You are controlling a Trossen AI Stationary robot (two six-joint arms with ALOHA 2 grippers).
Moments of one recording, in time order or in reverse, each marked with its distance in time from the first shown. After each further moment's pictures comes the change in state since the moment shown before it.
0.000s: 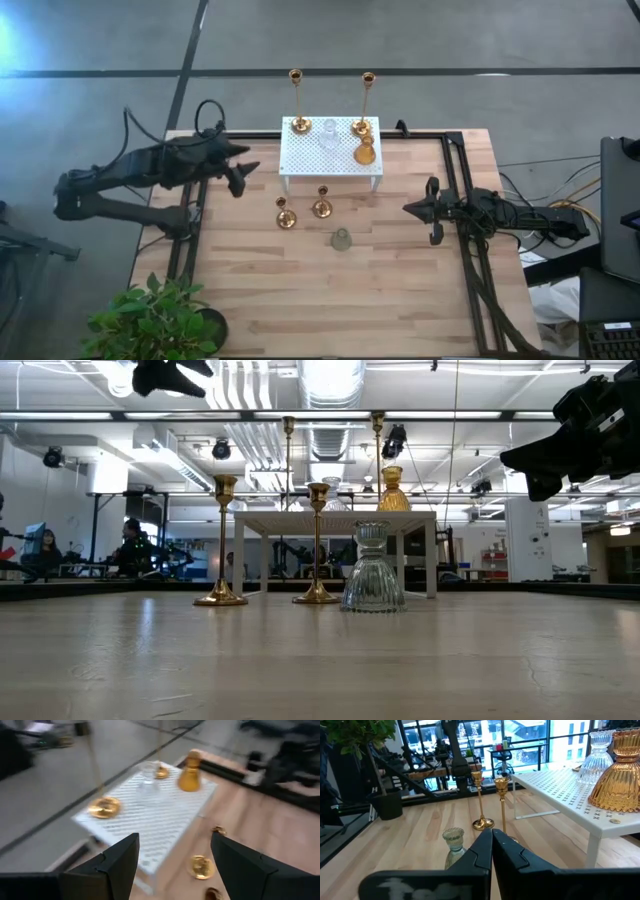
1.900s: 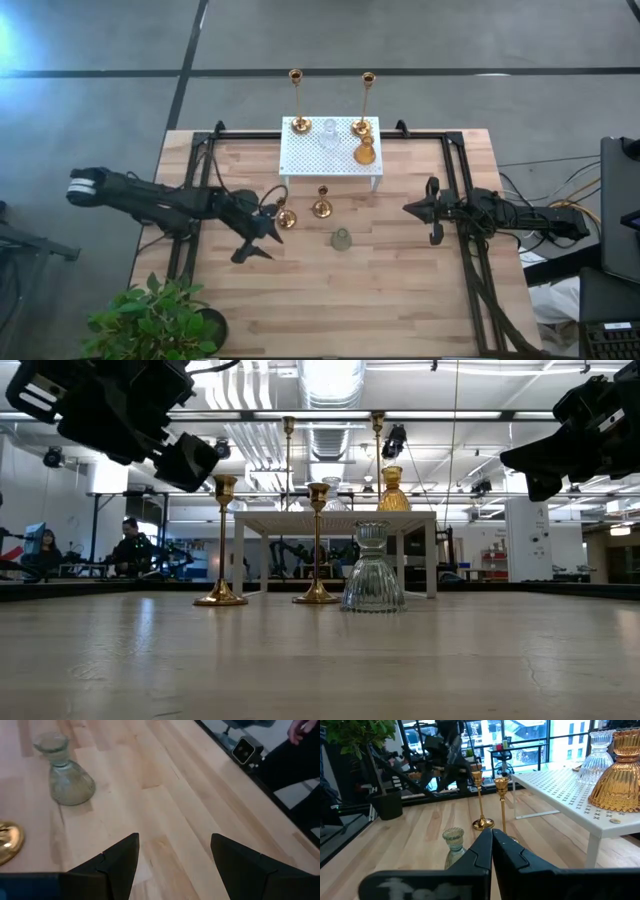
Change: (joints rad) left arm -0.164 0.235 -0.535 0.555 0.805 0.423; right arm 0.000 0.000 0.000 0.000 0.000 0.000
